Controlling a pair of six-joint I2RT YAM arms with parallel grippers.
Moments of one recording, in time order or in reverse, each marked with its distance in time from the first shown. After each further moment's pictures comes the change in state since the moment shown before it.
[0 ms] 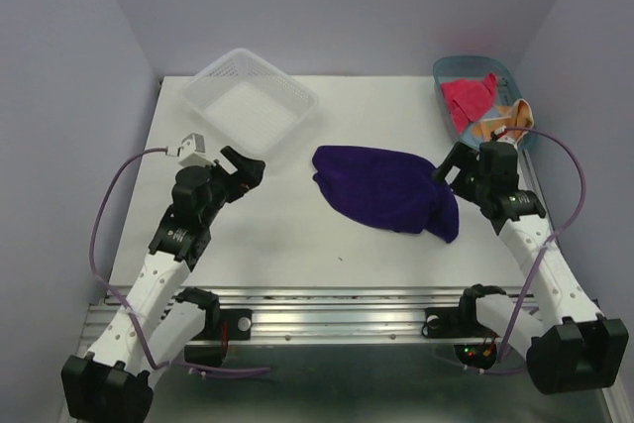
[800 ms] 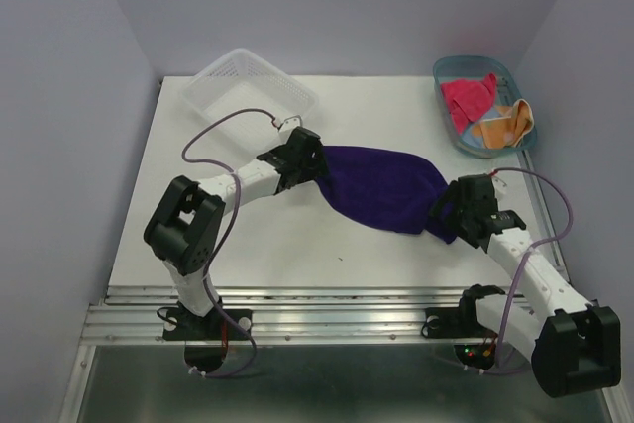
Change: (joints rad) left arm -0.368 0.956 0.475 -0.048 -0.255 0.001; right arm 0.060 -0.058 -0.243 -0.056 0.165 0.183
